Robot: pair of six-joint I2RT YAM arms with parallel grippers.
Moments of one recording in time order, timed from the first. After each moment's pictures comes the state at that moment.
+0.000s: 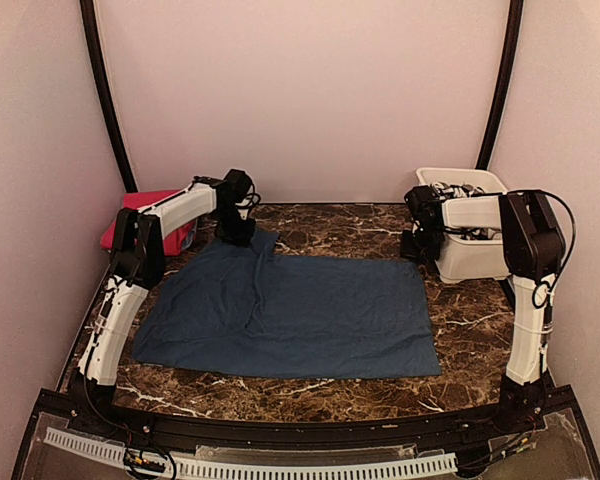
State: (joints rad) left arm -0.39 2.59 2.39 -0.98 -0.03 -0.16; right arm 0.28 2.10 1.50 -0.55 0.15 0.47
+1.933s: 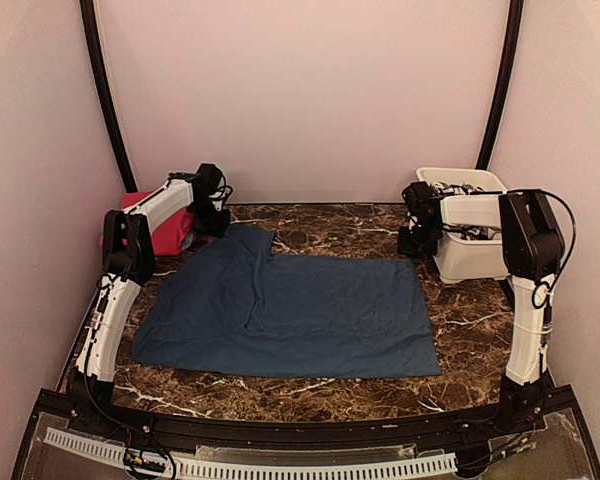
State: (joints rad) left arm -0.24 2.67 2.52 -1.01 0.00 -0.12; right arm 0.29 2.10 1.53 -0.56 0.13 0.42
